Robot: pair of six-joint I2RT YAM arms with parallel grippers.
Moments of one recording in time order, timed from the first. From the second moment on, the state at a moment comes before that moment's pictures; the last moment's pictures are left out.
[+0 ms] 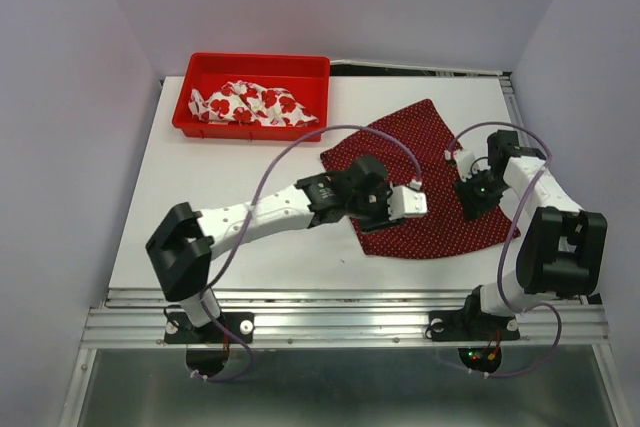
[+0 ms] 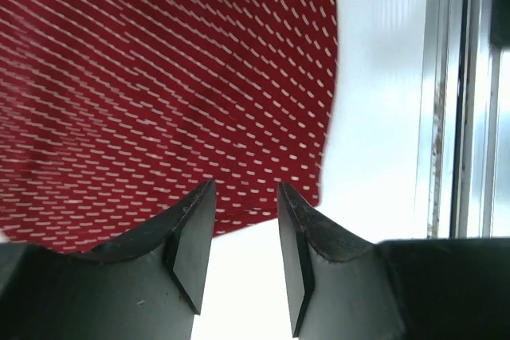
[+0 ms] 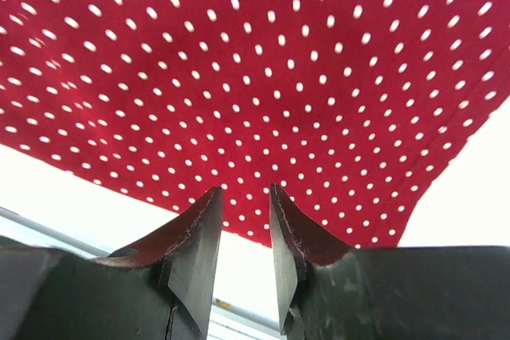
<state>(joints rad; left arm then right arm) -1.05 1.61 1.32 -0.39 0.26 0.45 -0.15 1.50 1.04 -0.94 -0.24 -0.73</state>
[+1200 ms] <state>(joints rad) -1.05 1.61 1.17 -0.49 0.21 0.41 -0.44 1.17 0.78 -1.12 -0.33 -1.89</state>
